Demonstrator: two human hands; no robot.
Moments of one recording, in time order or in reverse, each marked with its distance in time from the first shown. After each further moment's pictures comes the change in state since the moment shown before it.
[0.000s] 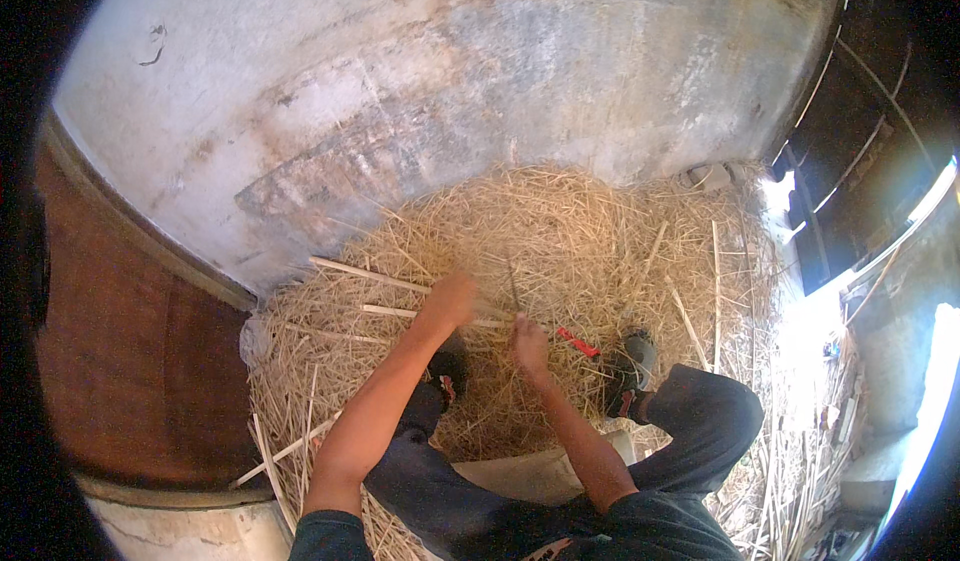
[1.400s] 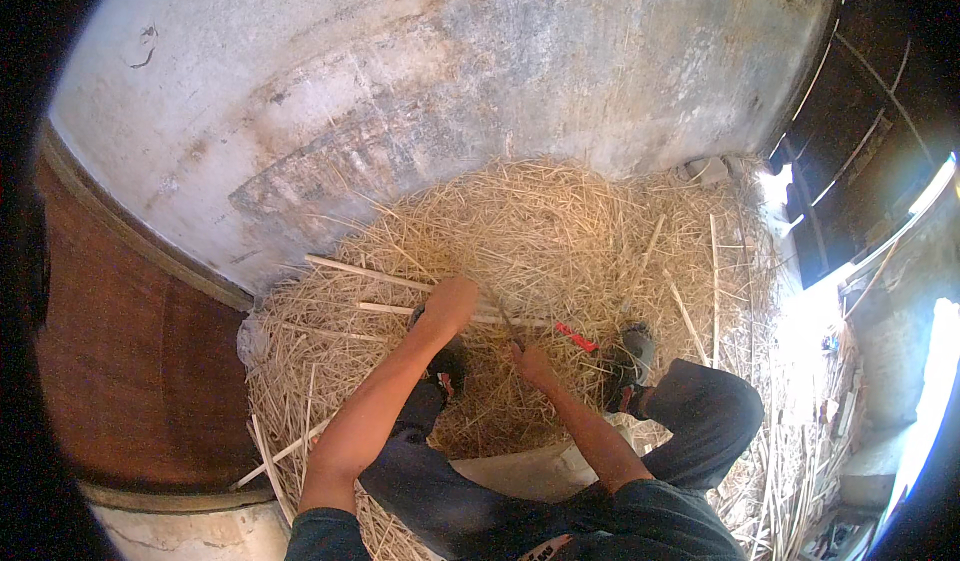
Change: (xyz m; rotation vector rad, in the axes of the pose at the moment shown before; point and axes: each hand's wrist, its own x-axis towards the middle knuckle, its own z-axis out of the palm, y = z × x) left_hand 0.002 0.014 -0.002 0.088 -0.239 -0.091; right_hand -0.003 0.108 0.016 -0.457 -0.316 0.188
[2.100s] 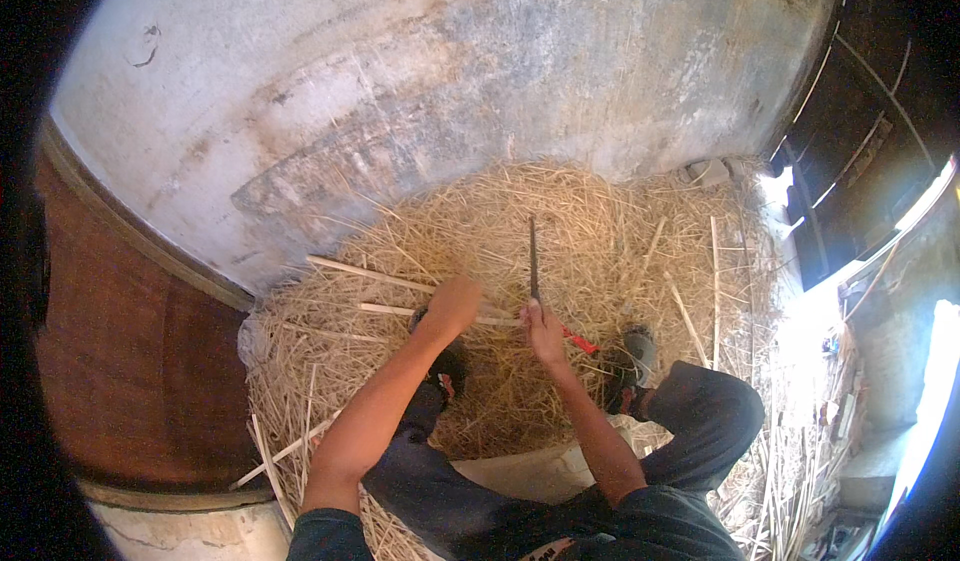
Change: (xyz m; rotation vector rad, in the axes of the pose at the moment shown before) left_hand 0.002 -0.001 0.014 -0.016 0.135 0.004; right_hand -0.042 -0.094 -0.096 0.811 0.215 -0.131
